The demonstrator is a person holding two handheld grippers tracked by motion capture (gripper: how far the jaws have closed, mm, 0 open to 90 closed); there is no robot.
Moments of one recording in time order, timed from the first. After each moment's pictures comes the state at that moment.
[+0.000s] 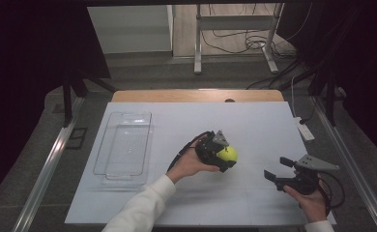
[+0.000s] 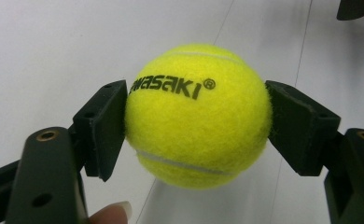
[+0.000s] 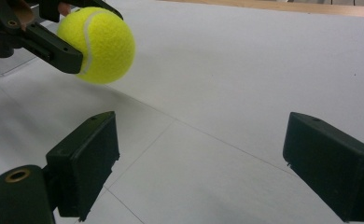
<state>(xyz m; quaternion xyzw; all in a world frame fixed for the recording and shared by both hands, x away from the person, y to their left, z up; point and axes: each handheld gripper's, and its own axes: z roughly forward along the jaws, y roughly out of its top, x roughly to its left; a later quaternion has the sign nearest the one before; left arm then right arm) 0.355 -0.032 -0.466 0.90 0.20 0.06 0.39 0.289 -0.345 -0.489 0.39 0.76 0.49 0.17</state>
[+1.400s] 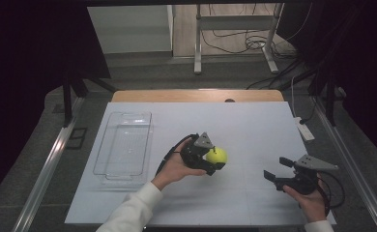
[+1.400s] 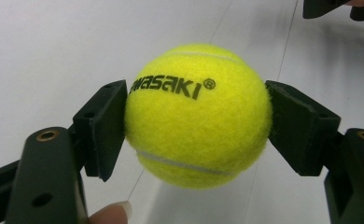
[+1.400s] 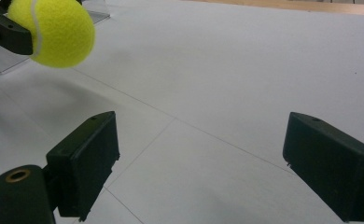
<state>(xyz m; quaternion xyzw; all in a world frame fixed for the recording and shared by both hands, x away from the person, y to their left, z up) 0.335 0.008 -0.461 0.88 0.22 0.07 0.42 0.290 -0.344 -0.490 0.39 0.76 0.49 0.17</state>
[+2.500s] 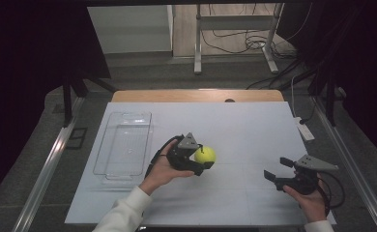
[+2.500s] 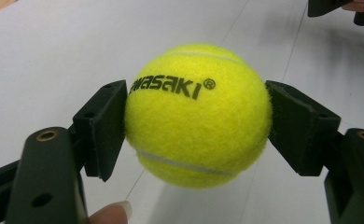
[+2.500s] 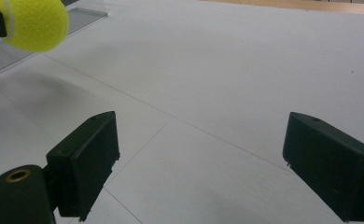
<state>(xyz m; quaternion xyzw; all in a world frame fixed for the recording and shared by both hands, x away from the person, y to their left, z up) 0.324 0.046 -0.461 0.86 0.25 0.08 0.44 0.290 -0.345 -0.490 0.39 0.76 0.48 0.17</state>
